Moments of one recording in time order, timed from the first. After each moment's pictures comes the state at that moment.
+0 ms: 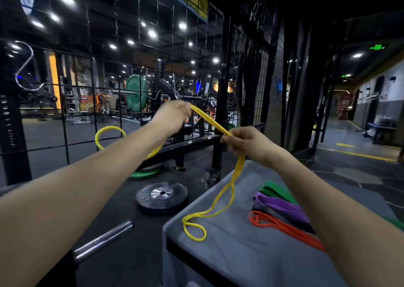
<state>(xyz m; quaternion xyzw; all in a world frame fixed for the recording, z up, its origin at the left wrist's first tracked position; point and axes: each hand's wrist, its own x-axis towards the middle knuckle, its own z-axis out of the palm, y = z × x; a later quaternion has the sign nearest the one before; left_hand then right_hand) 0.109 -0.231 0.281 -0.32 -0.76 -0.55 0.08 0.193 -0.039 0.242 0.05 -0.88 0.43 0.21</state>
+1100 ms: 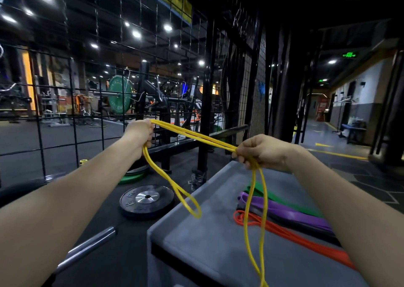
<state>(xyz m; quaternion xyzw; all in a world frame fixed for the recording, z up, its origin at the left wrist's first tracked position) 0.073 -0.232 0.256 -0.12 -0.68 -0.73 -0.01 0.242 -0.001 0.251 -0.06 -0.86 0.50 0.08</state>
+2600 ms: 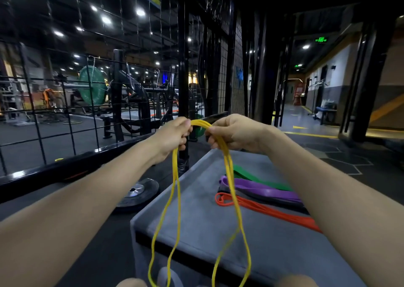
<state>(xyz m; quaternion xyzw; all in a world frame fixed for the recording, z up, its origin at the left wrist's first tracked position) 0.149 -0.159 0.230 -0.41 -0.69 -0.59 -0.11 0.266 -0.022 0.255 -0.05 -0.86 0.50 0.12</state>
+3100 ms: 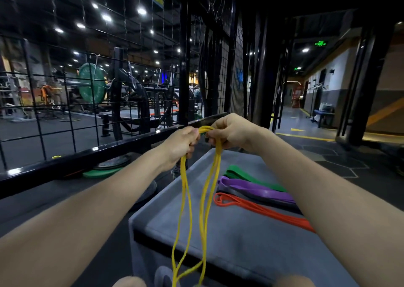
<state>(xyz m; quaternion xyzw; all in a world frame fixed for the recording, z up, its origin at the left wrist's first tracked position) 0.156 -0.151 0.213 -0.42 -0.68 -0.59 -0.14 0.257 -0.031 0.256 -0.08 -0.89 0.41 0.17</state>
